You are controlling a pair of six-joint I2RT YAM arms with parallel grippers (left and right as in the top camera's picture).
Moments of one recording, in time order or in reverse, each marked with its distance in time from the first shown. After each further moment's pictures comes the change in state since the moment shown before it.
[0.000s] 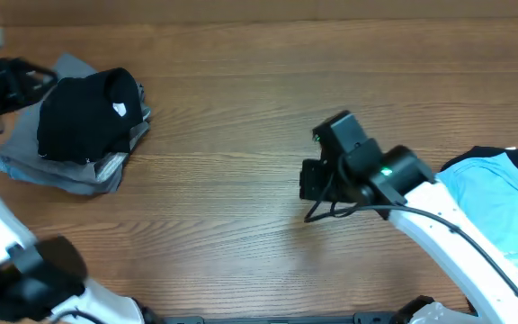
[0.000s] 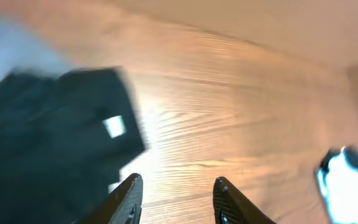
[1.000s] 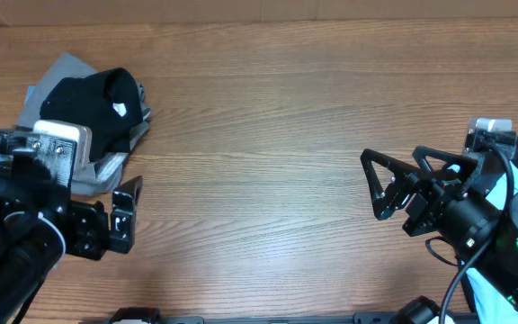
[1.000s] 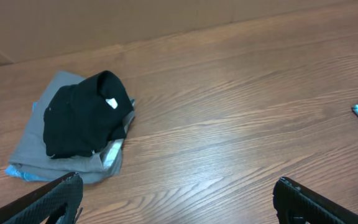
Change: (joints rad) left arm -0.579 -0.667 -0.005 -0.227 -0.578 -0.142; right arm 0.000 -0.488 0.319 -0.058 0.231 -0.045
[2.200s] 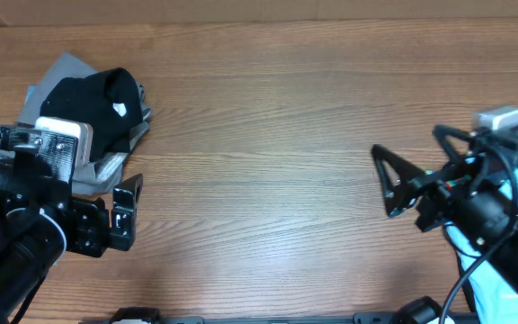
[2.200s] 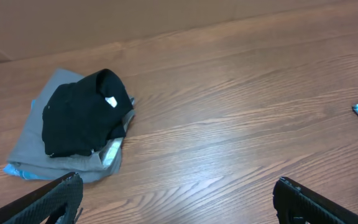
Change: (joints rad) left arm 0.000 0.006 -0.002 0.000 -0.001 -0.003; right arm -0.169 -0.018 0.000 0.071 -0.102 -0.367
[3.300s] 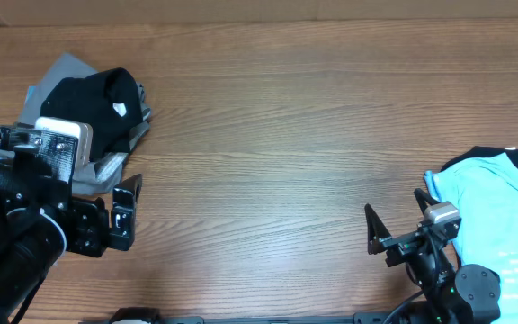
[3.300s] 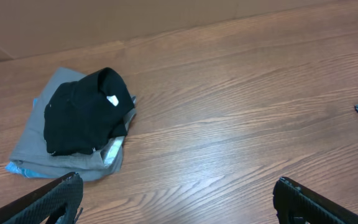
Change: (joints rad) left arm 0.000 0.000 -0.002 -0.002 -0.007 0.000; right arm -0.303 -0.850 -1.223 0.509 -0.183 -0.162
